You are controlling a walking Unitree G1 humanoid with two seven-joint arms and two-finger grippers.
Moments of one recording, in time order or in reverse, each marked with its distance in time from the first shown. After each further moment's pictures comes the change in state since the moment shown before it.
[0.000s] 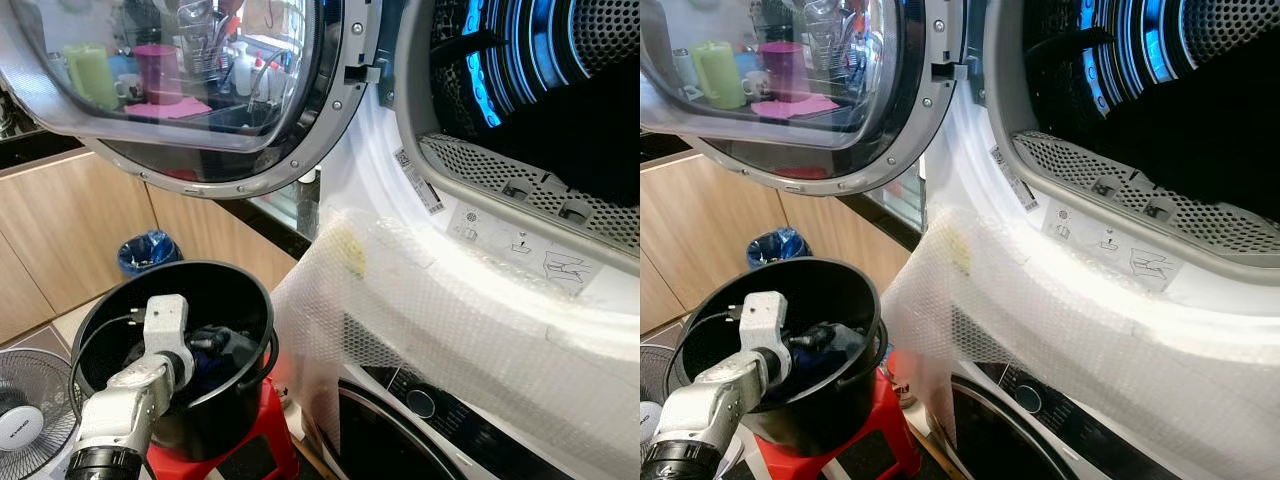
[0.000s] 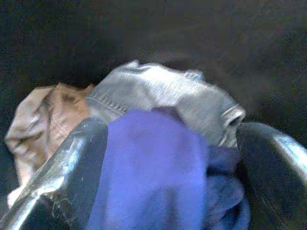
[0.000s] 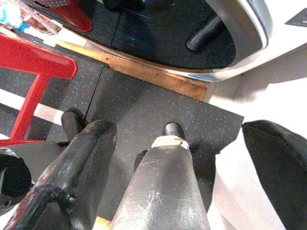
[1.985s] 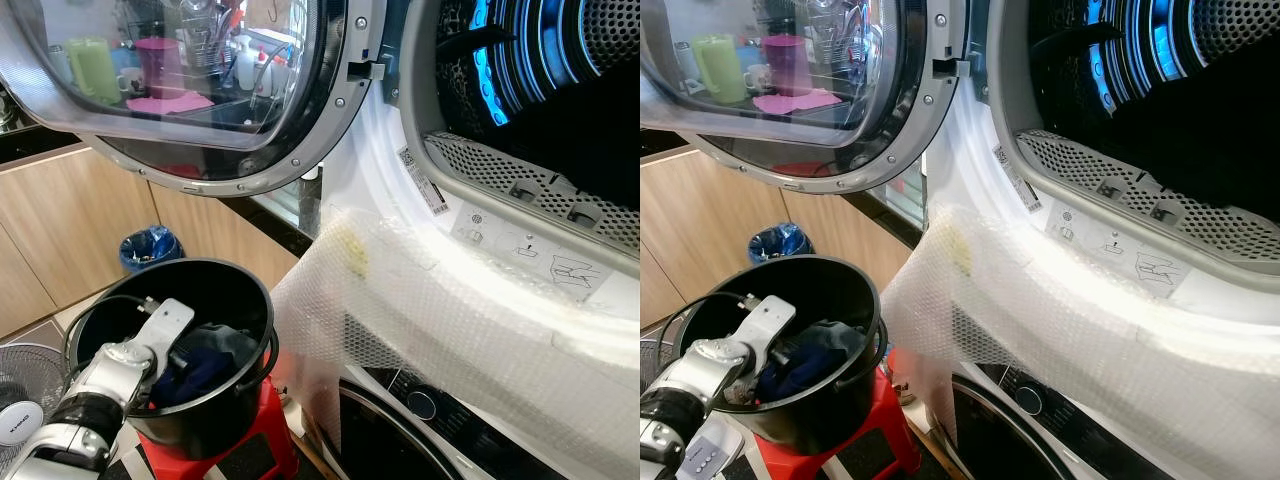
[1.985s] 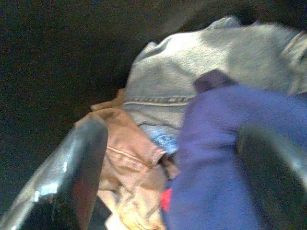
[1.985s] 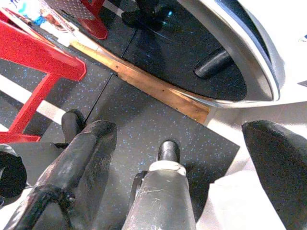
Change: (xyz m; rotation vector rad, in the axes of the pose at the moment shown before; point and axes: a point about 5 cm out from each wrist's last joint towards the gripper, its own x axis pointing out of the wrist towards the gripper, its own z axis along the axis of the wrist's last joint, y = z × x) left arm 0.027 0.019 0.024 0.470 0.120 -0.086; right arm 0.004 0.008 0.028 -0.147 -0.049 0.055
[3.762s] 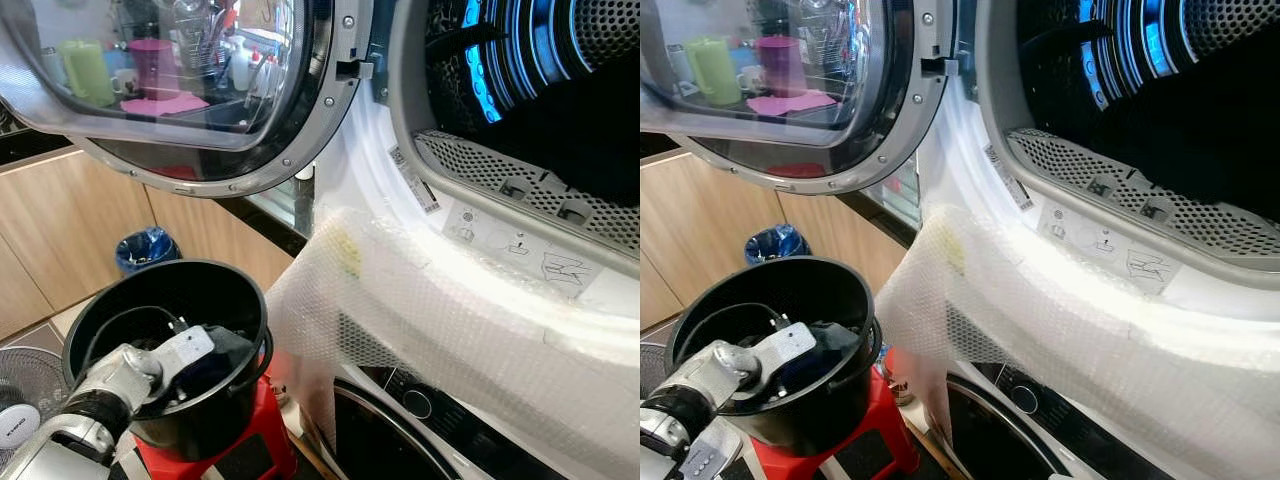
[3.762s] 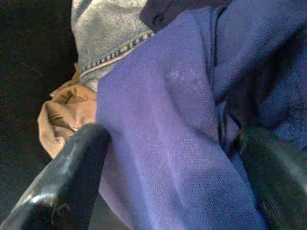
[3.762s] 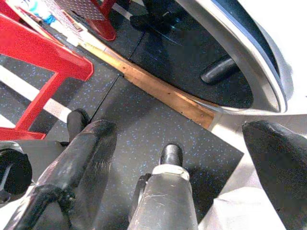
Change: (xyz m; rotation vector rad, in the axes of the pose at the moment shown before) left arm 0.005 -0.010 -0.033 0.431 0.241 -0.153; right arm 0.001 0.003 0.007 -0.034 -0.005 0.038
